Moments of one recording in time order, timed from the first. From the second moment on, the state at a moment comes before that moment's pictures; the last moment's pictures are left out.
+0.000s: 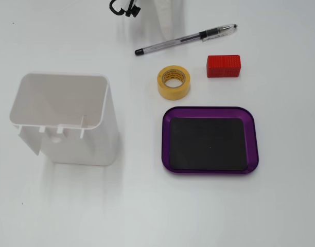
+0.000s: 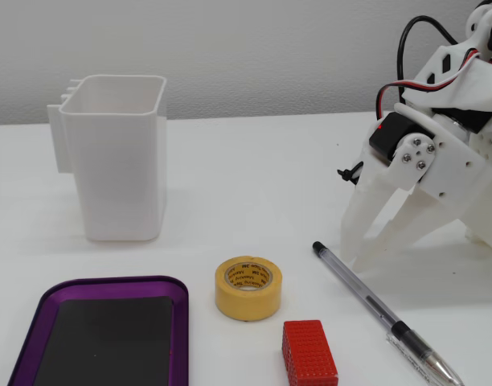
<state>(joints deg) -2.5 192.0 175.8 66.5 2.9</state>
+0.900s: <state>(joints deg) 0.8 192.0 175.7 65.4 -4.4</state>
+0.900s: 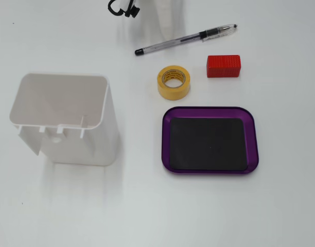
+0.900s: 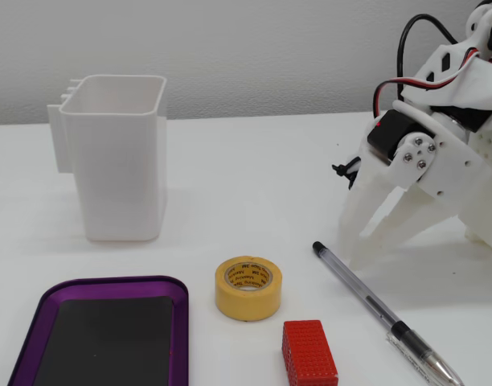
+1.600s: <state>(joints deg) 7.0 143.3 134.7 63.9 -19.2</state>
